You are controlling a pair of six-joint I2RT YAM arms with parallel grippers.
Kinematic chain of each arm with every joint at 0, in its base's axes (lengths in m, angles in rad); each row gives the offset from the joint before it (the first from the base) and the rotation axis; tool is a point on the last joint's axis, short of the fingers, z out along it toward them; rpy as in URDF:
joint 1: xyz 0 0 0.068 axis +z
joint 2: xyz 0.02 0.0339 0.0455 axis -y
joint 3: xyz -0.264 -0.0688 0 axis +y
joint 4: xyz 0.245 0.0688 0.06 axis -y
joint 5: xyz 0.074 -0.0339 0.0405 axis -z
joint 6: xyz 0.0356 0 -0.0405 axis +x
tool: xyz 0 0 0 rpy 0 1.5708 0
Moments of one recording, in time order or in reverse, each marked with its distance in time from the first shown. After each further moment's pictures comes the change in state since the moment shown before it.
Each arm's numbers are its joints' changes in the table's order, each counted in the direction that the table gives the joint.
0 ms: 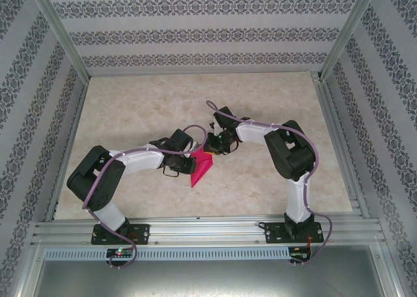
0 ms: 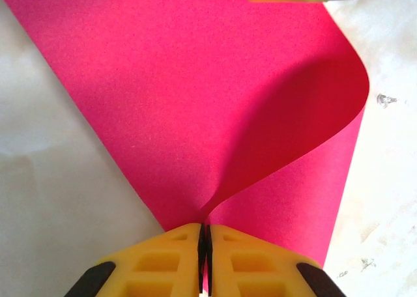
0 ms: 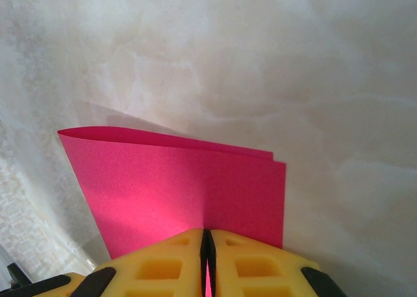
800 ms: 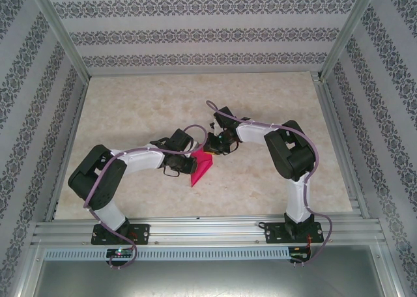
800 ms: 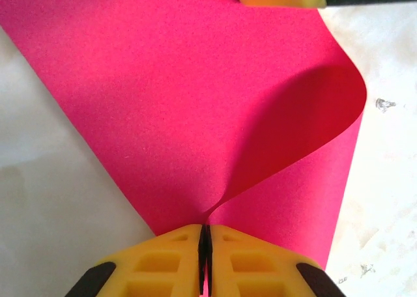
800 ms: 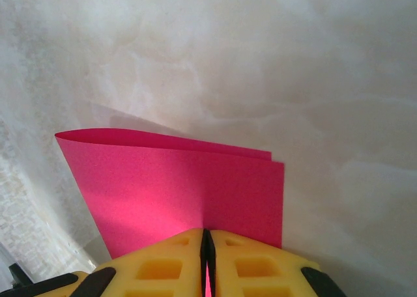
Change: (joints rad) left arm 0.000 -0.015 0.000 0.016 0.008 0.000; right arm 0.000 0.000 0.006 0.012 -0.003 0.008
